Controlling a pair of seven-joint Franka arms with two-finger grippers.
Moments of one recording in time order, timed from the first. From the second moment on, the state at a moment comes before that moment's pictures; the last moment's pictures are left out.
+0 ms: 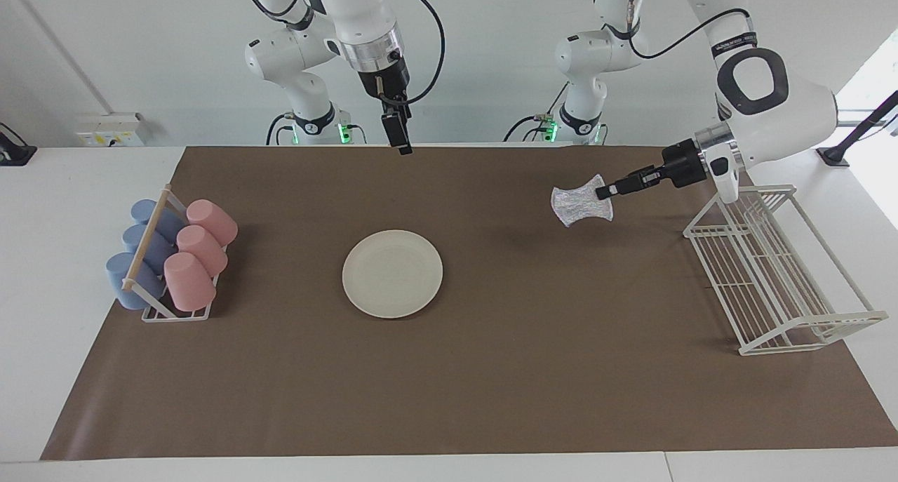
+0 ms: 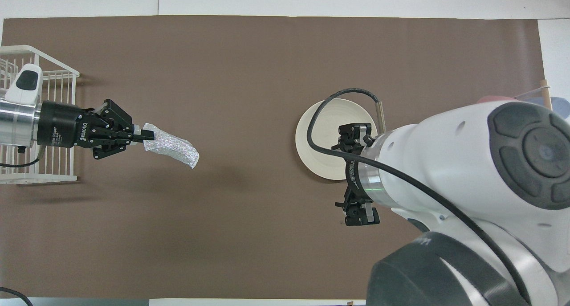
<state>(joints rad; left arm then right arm) 0.09 -0.01 -0.05 -1.98 -0.97 1.65 -0.27 0.56 -0.10 -0.06 -1.75 0.20 1.75 2.03</state>
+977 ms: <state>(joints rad) -0.02 -0.08 -0.08 -2.13 -1.29 1.53 0.29 0.57 -0.05 0.13 -1.88 0.32 2.27 2.23</state>
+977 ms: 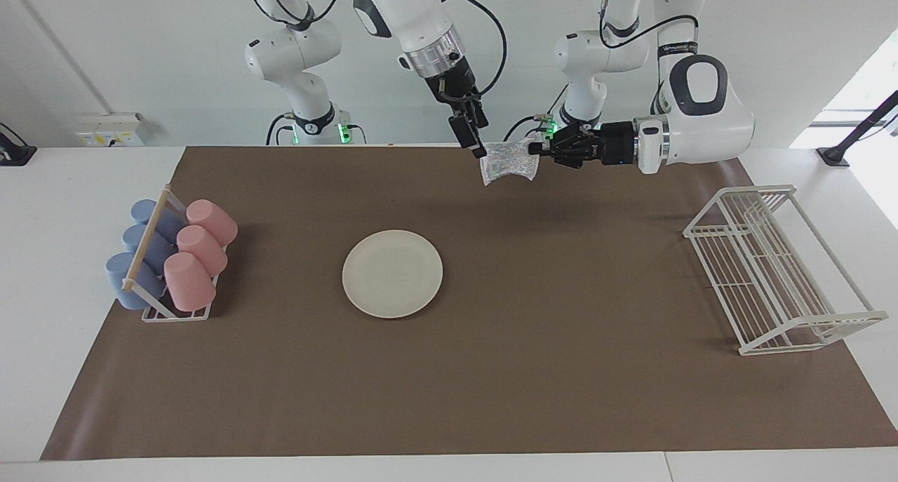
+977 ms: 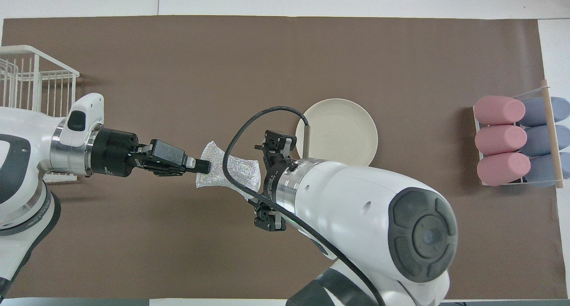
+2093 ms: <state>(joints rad) 0.00 -0.08 -0.06 -2.14 -1.28 1.45 0.37 0.62 -0.01 0.13 -1.89 0.33 2.30 2.27</state>
